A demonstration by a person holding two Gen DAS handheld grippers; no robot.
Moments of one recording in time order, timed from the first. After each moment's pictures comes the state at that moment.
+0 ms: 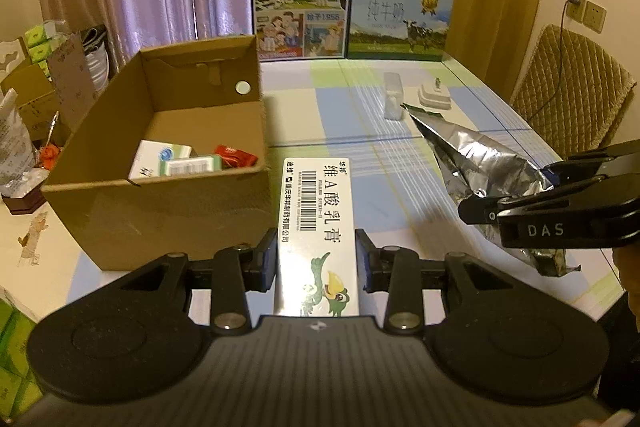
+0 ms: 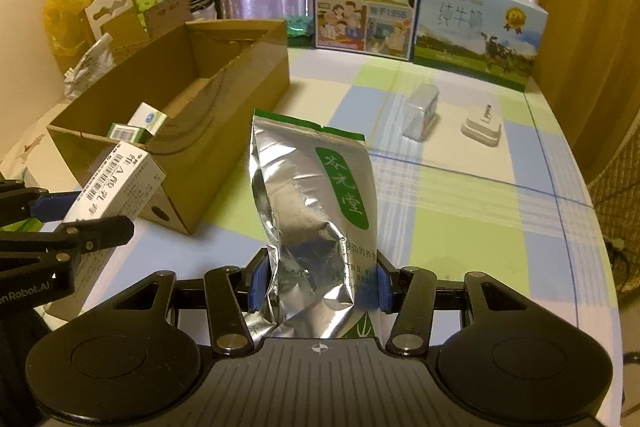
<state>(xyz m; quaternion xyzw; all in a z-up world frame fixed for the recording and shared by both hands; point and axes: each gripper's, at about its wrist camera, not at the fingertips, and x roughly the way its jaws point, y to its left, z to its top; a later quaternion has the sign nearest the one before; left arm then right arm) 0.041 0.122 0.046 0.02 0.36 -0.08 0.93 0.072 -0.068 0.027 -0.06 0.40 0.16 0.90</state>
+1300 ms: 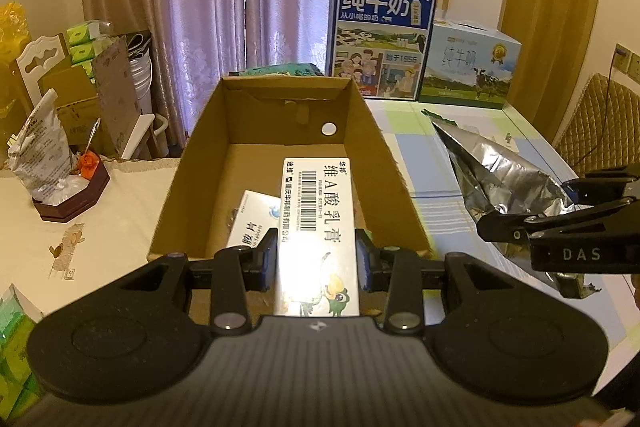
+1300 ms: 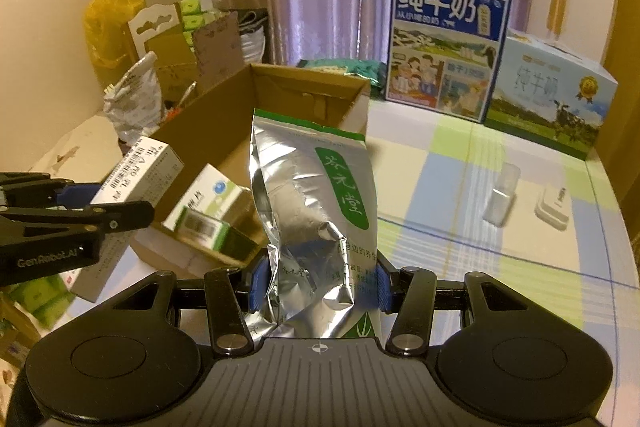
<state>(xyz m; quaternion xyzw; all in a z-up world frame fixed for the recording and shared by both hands) 0.086 0.226 0.078 -0.01 0.33 -0.04 0.94 0.117 0.027 0.056 -0.07 0.37 0.22 0.90</state>
